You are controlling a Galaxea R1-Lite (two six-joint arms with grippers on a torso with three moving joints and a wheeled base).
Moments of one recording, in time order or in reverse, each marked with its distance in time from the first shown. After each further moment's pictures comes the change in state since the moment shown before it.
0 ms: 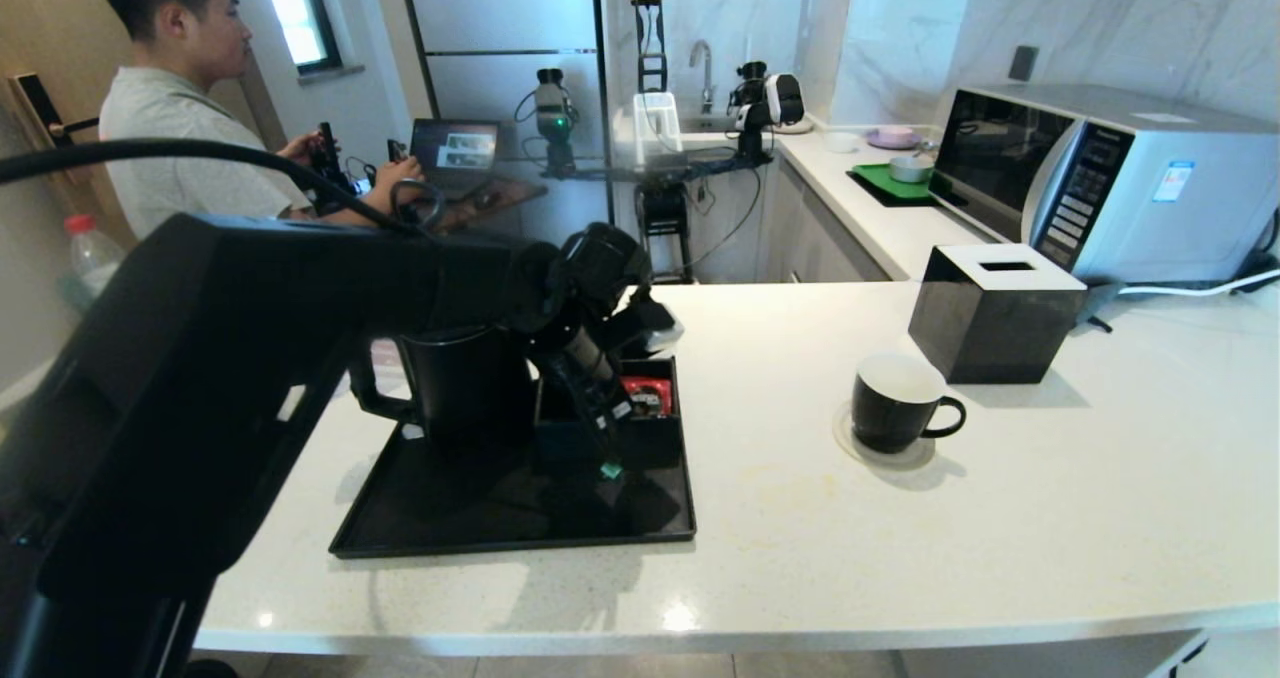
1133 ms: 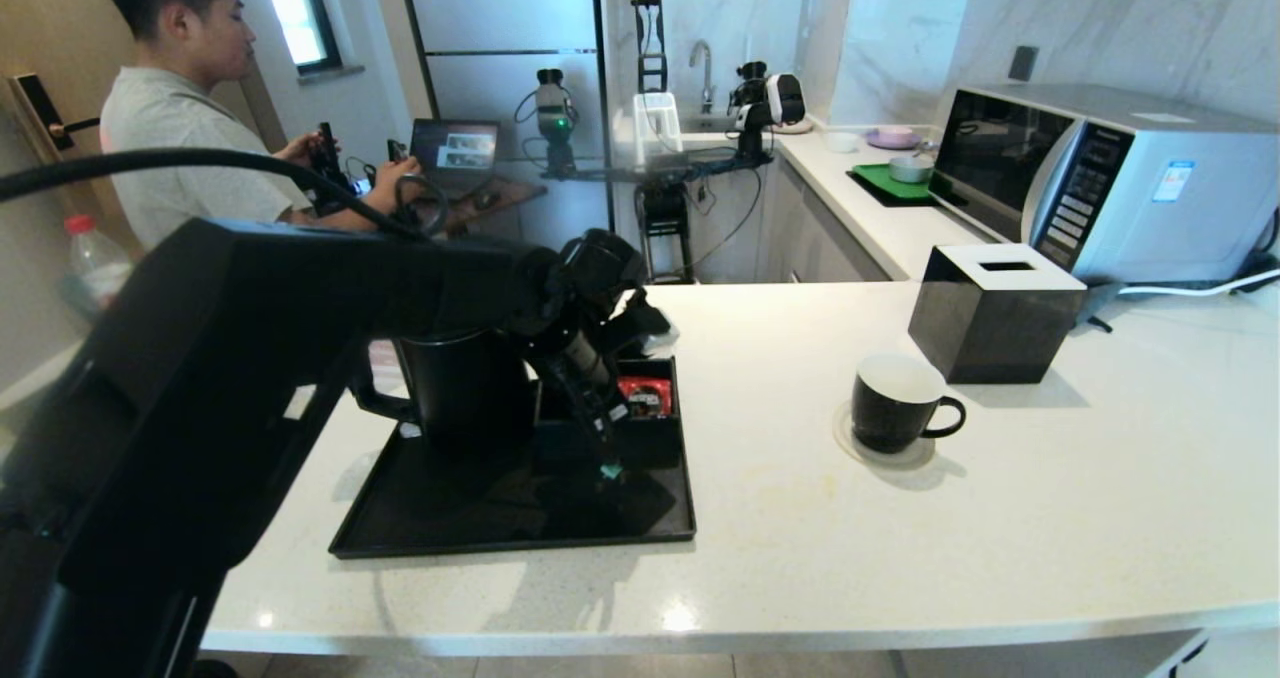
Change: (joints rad) left arm 0.012 0.017 -0.001 0.001 0.000 0.000; right arm 0.000 0.000 0.000 0.000 0.000 0.000
